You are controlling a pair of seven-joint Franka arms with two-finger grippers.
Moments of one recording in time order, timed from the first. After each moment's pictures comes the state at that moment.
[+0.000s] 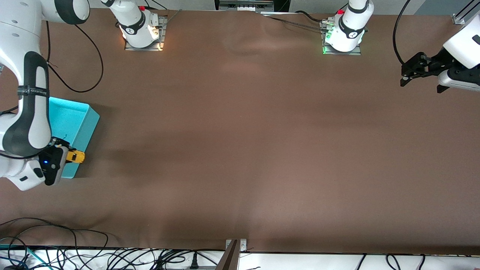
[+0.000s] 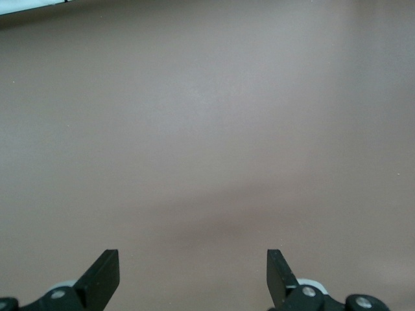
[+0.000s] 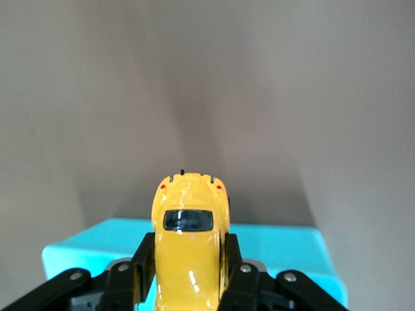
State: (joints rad) left arm -0.01 0.01 -0.08 -1.48 0.01 1.49 0.10; right arm -0.09 0.82 -0.13 -1.04 0.03 1.54 -1.45
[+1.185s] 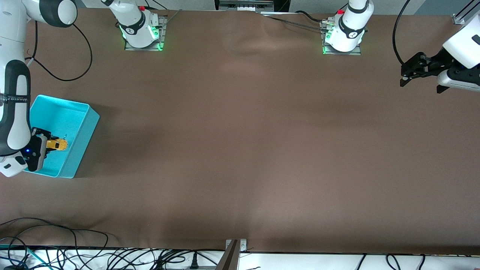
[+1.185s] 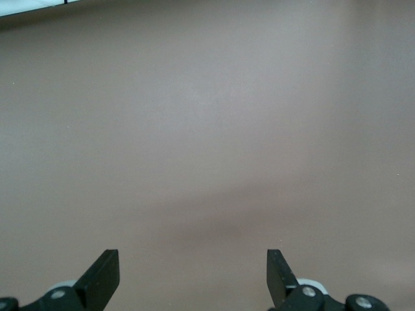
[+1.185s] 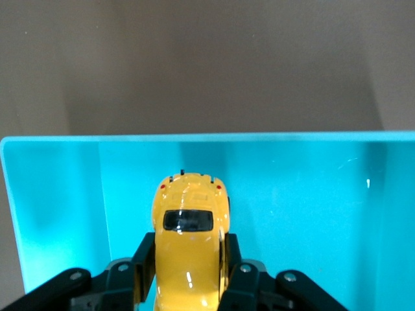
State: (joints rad) left arm -0.01 0.02 -0.08 -1.47 0.01 1.49 0.10; right arm -0.22 0.84 -0.17 -1.18 0.02 1.64 -1.69
